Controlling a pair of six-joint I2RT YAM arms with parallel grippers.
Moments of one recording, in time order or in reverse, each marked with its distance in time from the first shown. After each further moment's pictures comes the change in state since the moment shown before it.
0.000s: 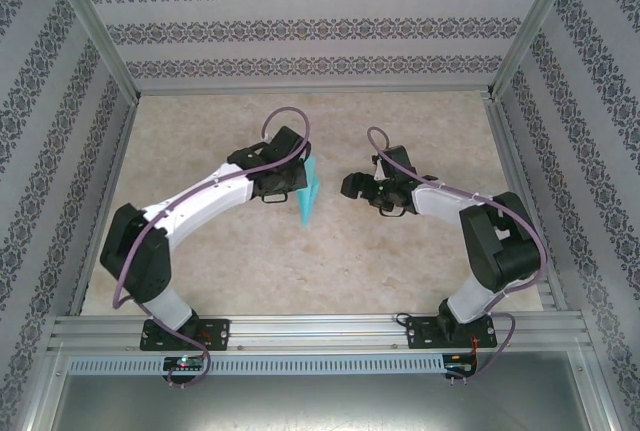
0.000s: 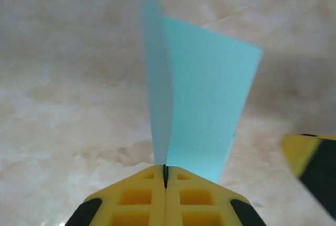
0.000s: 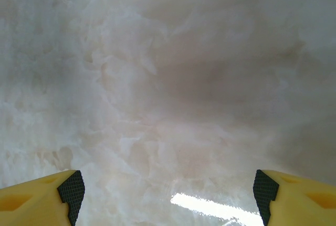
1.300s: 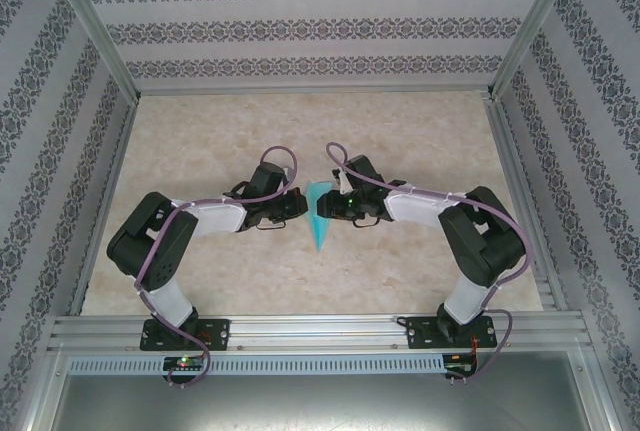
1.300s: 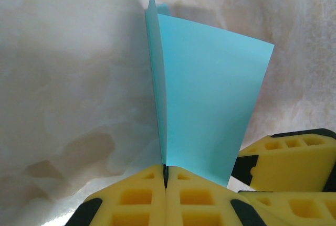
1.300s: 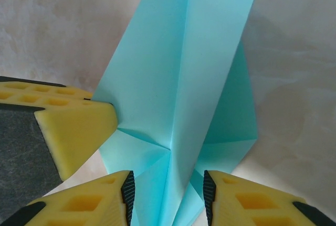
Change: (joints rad) left arm 0.114 0.092 -0.512 0.781 0.466 -0.033; right arm 0.226 0.097 0.077 -0.017 -0.062 -0.034
